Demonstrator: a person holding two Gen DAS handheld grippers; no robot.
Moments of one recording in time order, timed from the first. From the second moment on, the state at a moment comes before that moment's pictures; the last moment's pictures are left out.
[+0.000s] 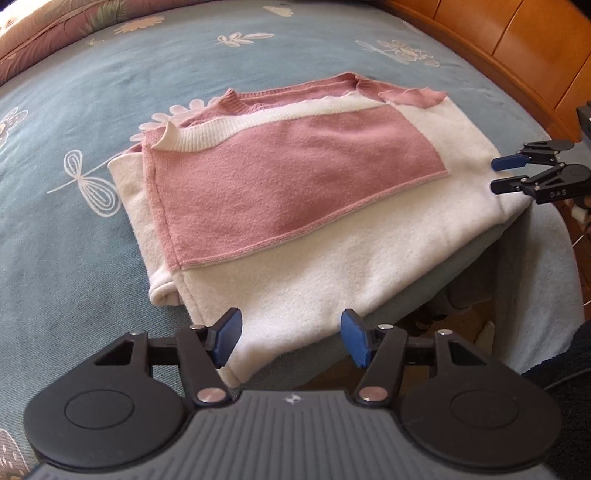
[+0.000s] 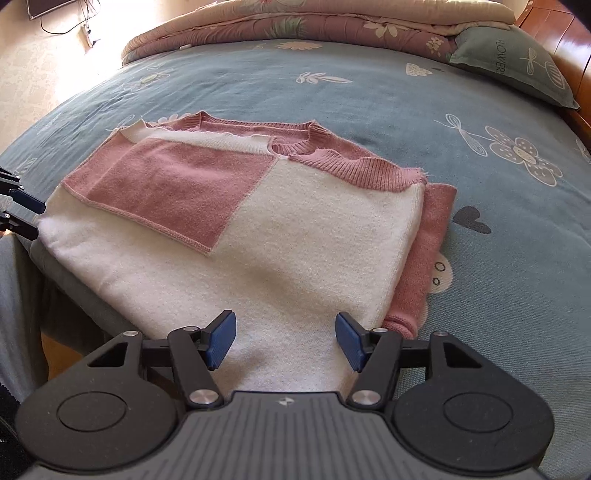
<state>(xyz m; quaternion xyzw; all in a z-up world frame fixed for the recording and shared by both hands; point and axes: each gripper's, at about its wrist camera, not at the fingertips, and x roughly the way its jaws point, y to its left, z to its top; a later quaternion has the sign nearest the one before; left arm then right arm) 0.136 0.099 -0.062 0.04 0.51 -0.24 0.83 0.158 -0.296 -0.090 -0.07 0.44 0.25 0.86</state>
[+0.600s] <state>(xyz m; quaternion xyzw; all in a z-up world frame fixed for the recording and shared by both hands) 0.176 0.098 -0.065 0.01 0.50 -0.19 0.84 0.167 -0.283 -0.076 -0.02 0.39 0.23 0.89</state>
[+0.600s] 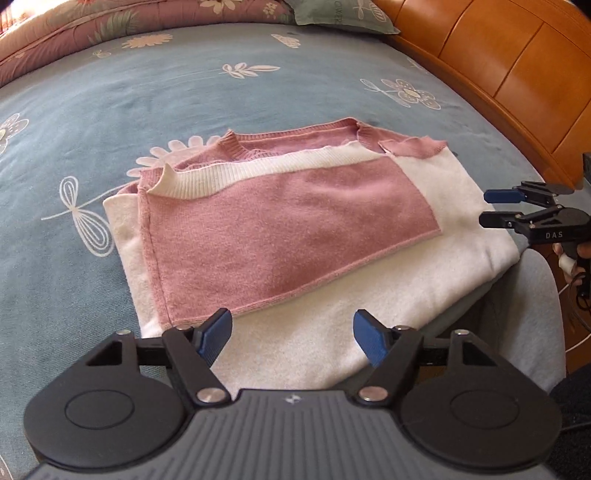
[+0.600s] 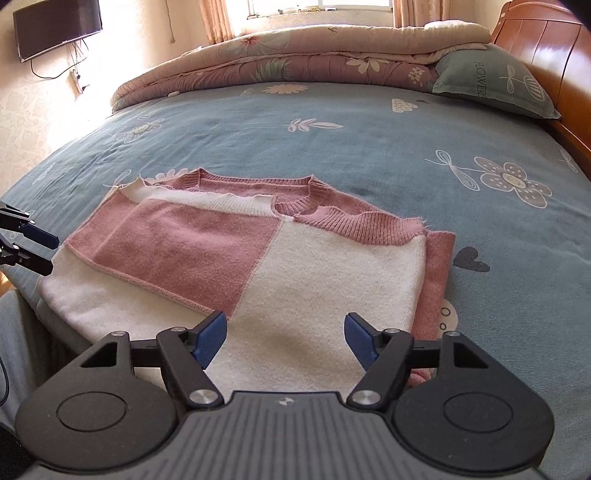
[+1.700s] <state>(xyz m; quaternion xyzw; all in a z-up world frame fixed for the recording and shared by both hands) 0.263 0.052 -0.071 -0.10 0.44 -0.22 0.86 0.211 -0.225 -0.088 0.00 0.35 0.24 0.90</state>
